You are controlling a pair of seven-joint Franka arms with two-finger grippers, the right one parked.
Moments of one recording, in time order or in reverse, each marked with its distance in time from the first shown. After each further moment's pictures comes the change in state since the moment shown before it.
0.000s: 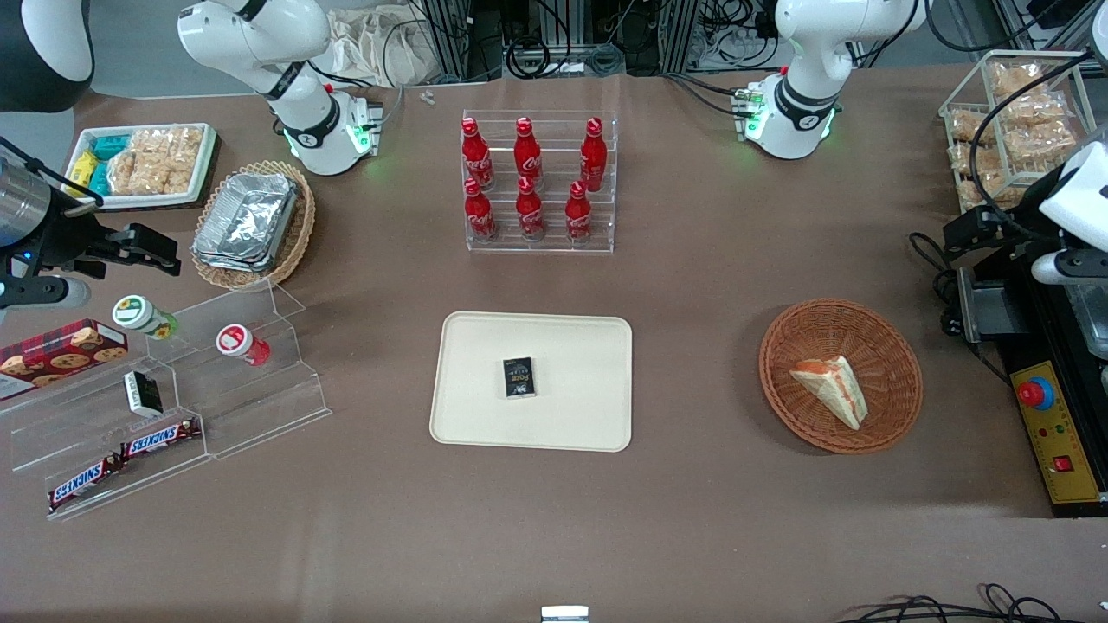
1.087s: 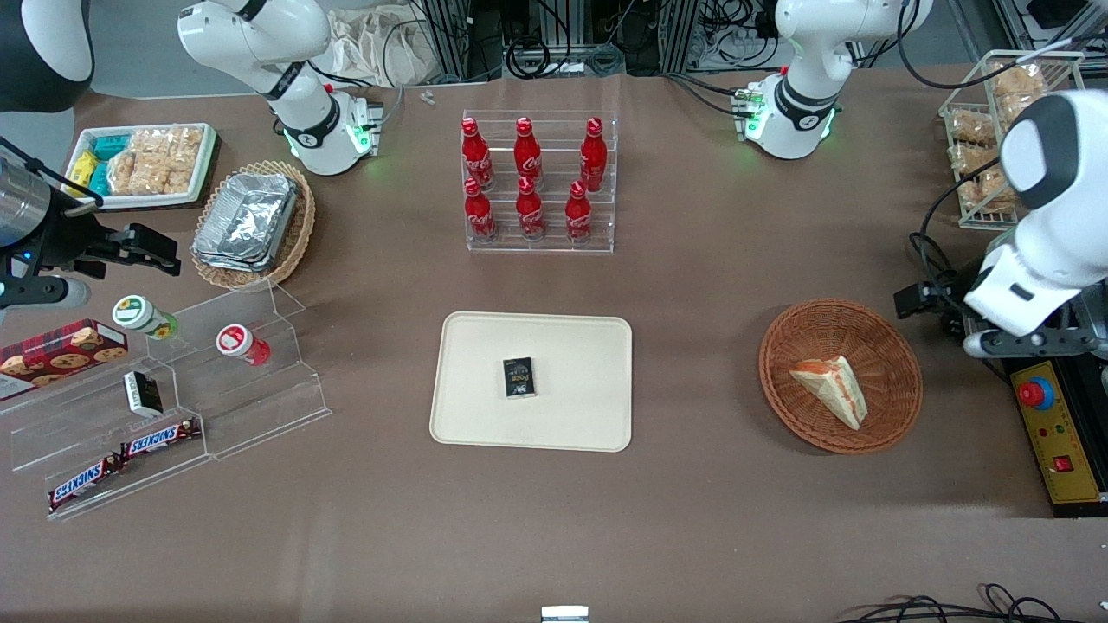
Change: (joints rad) arm -0.002 0.117 -0.002 -0.233 -0.001 0.342 -0.105
